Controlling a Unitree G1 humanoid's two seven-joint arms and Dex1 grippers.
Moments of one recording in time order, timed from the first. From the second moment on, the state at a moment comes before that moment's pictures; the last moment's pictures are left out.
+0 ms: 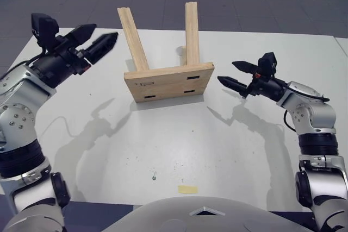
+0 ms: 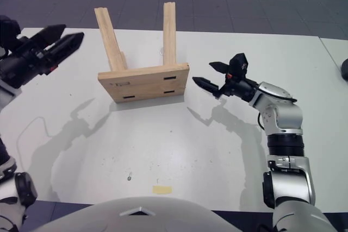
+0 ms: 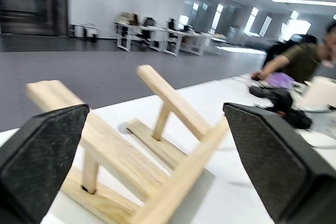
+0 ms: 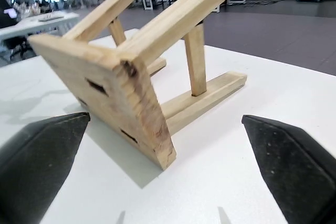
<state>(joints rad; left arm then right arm) -0.28 0.76 0.38 -0.32 -0.89 0.83 -0.79 -0.41 -0.57 0.00 0.28 0.44 0.30 1.05</state>
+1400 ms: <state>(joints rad) -0.14 0.76 0.01 -0.20 -0.58 0.68 -1.04 -0.29 -0.56 0.05 0.08 0.48 0.58 1.22</state>
